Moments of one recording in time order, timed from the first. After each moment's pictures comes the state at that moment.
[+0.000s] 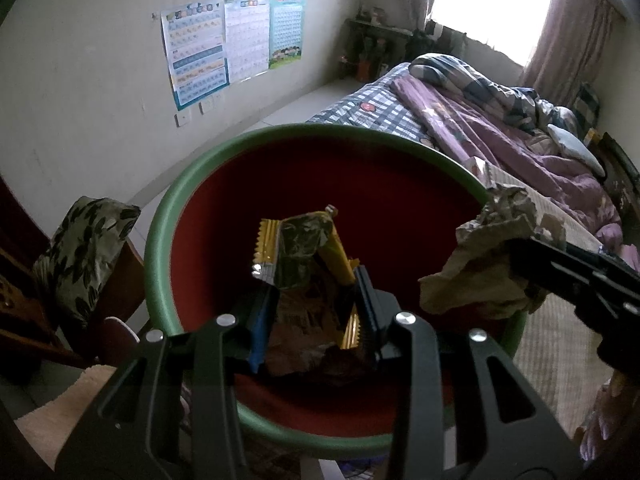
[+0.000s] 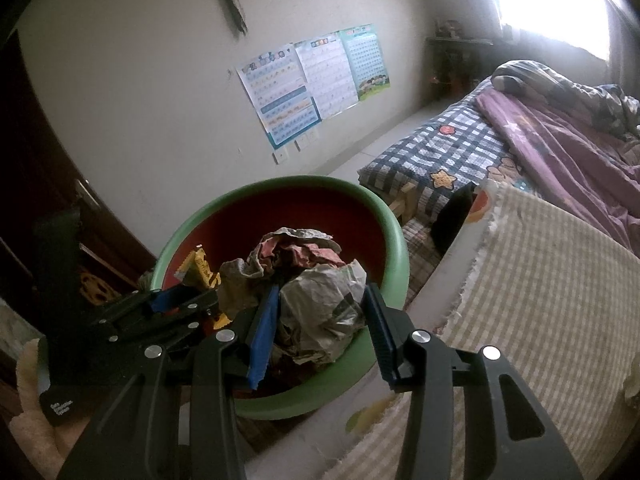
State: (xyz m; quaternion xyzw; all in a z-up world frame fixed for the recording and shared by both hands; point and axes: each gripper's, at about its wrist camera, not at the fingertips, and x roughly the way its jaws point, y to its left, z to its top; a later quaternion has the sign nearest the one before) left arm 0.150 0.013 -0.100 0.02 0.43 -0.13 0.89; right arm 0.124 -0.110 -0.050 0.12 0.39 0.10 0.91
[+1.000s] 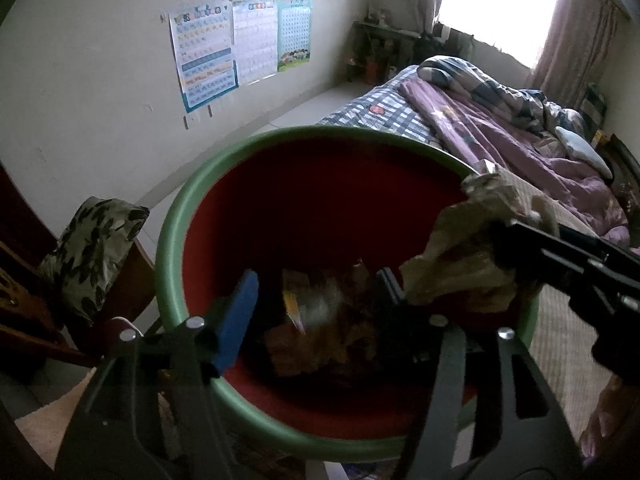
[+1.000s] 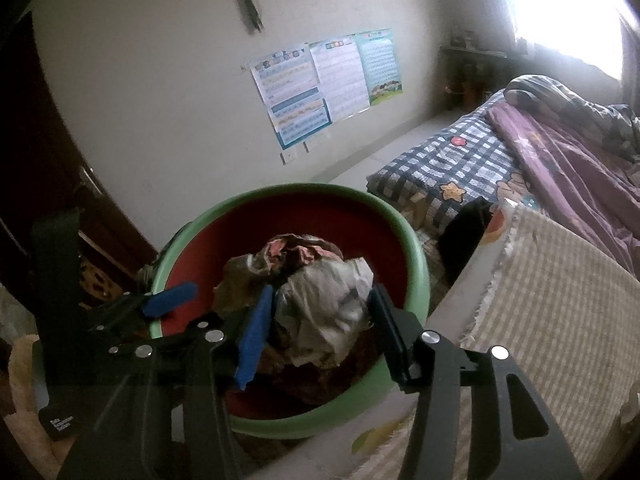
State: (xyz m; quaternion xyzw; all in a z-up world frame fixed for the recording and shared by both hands) left arm 0.151 0.016 -0.103 0.02 0.43 -0.11 0.90; right arm 0.138 -0.101 -0.052 0.10 0.38 0.11 0.91
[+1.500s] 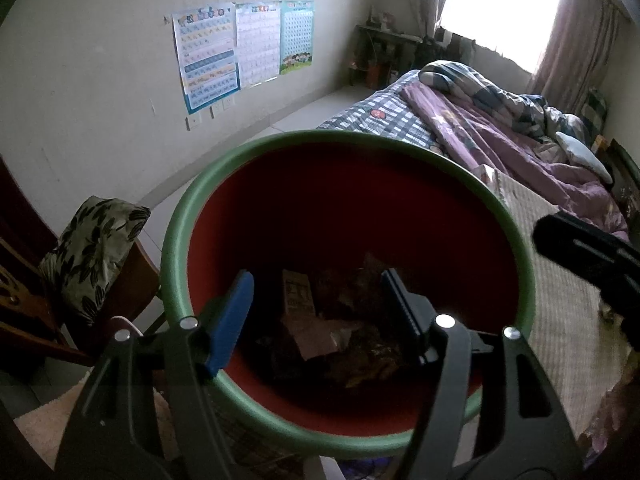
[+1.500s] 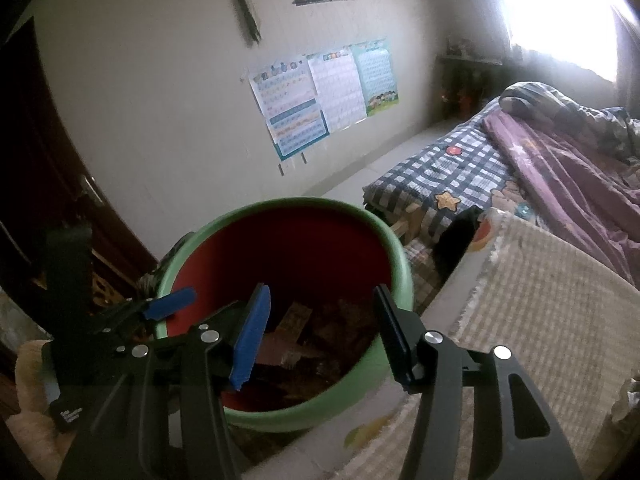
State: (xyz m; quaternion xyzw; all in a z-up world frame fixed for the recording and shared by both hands) left arm 0.148 0.022 -0.102 0.02 0.42 -0.11 0.90; right arm 0.127 -0.115 -0.037 0.10 0.37 0.10 0.92
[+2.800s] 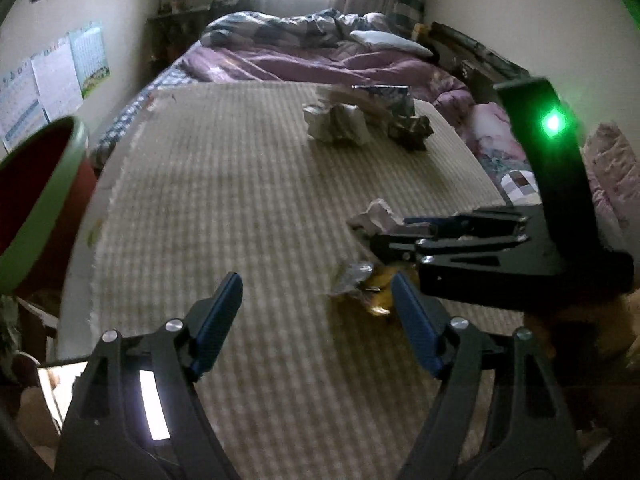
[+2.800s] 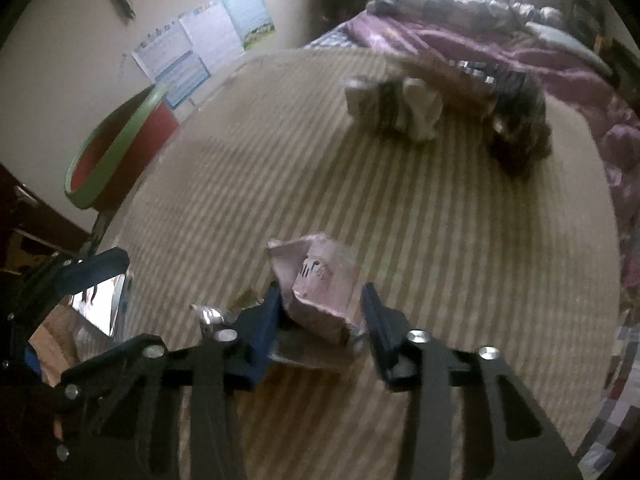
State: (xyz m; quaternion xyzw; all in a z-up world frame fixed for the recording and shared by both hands) left arm -0.088 -0.176 -0.103 0.12 0.44 -0.41 0.79; right arm -0.119 -0.285 -0.114 0.17 0.50 -0.05 0.85
